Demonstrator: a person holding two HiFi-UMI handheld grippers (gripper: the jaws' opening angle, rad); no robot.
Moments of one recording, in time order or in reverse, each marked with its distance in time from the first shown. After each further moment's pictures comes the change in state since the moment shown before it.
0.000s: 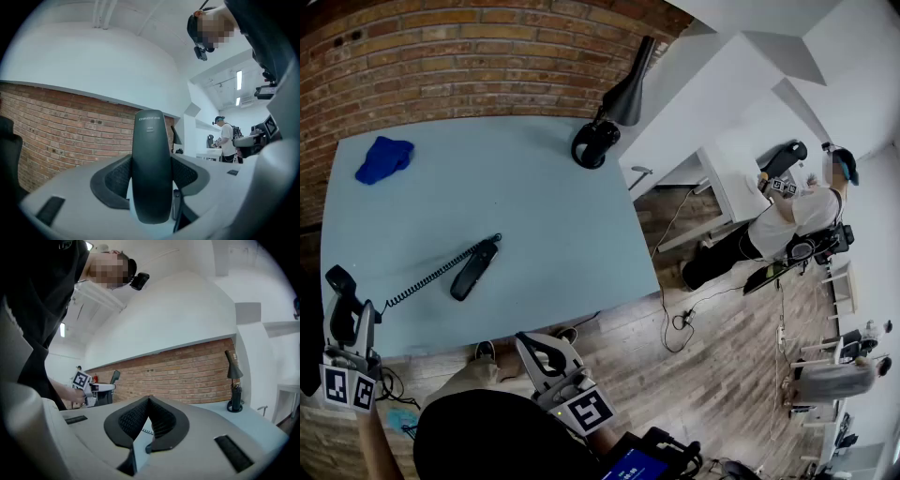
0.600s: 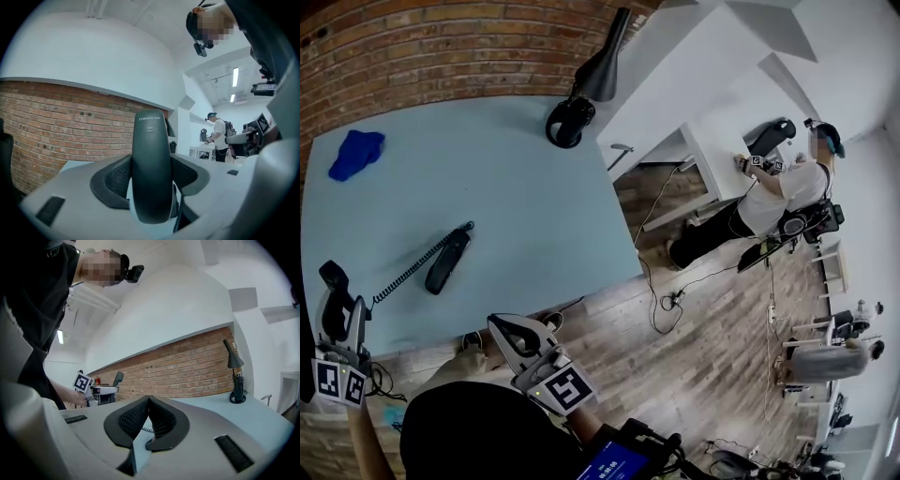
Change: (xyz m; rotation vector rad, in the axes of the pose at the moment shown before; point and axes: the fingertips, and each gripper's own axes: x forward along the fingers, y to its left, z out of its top) left arm 0.032 -0.022 -0.028 0.052 0.070 -0.055; right arm 0.018 -0.029 -0.022 0.140 -0.012 0.021
